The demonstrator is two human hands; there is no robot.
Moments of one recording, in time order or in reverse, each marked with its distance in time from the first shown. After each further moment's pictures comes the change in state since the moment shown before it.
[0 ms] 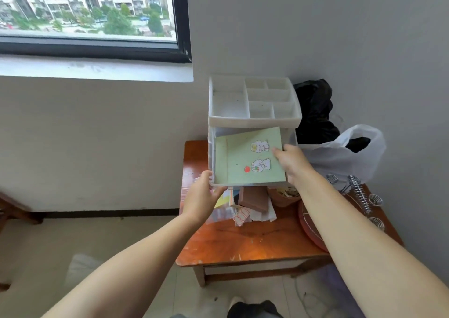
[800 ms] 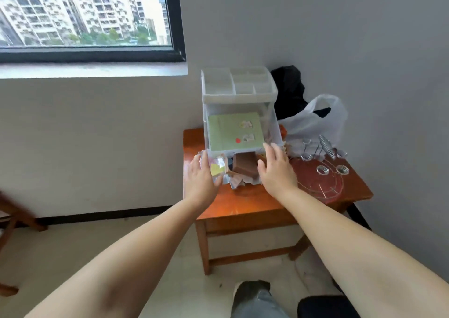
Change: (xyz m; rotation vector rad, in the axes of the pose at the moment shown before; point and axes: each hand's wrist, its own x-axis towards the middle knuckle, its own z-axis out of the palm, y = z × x) left_hand -0.095 0.009 -0.016 0.392 0.052 0.134; right_hand -0.140 0.087 -0.013 -0.868 0.169 -0.537
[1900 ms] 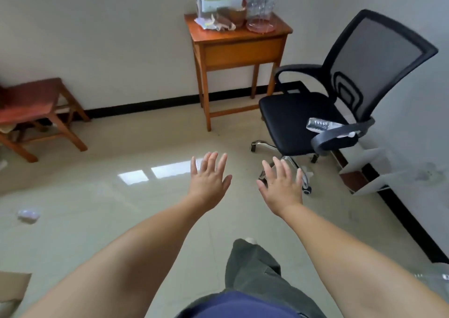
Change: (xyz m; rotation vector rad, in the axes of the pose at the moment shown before) left_hand -0.894 -0.068 -0.096 0.370 -0.292 0.291; right_hand -0.948 -0.076 -0.035 -0.326 -0.253 0.186
